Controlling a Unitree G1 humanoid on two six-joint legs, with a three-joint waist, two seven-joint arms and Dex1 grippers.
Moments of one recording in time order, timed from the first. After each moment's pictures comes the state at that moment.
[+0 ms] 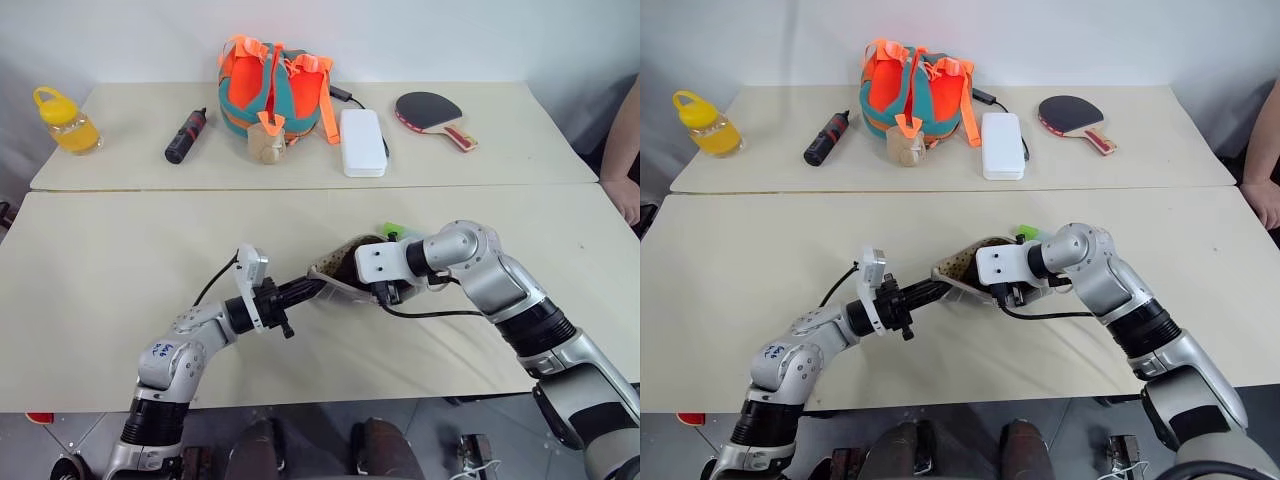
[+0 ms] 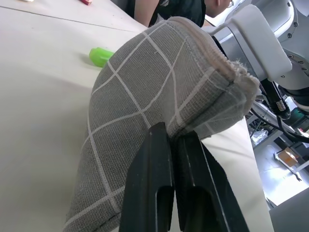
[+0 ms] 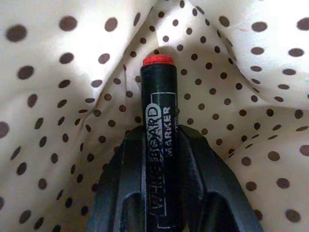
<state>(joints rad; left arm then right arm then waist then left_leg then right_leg) -0.25 0.32 0.00 -0.17 -0.64 0.62 -0.72 -0.78 -0.61 0.46 0.09 -0.21 0.17 1.20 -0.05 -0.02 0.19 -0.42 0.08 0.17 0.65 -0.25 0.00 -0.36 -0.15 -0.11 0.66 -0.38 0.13</state>
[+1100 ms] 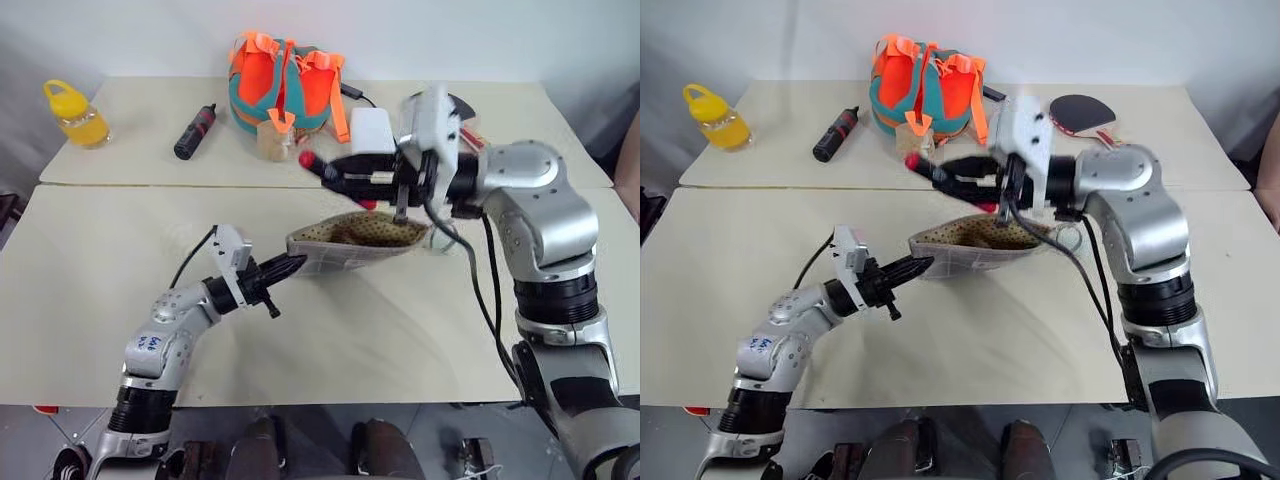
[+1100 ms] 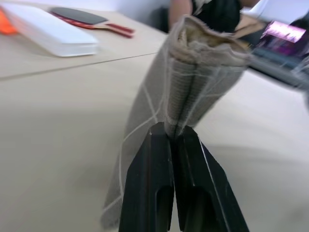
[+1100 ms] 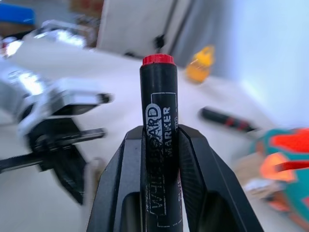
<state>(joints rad) -0.31 0.44 0.06 -0.12 -0.50 0.38 -0.73 -0.97 -0.50 0.04 -0.07 0.34 0.45 1.09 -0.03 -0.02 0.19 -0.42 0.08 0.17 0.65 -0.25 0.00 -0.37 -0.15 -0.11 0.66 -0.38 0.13</state>
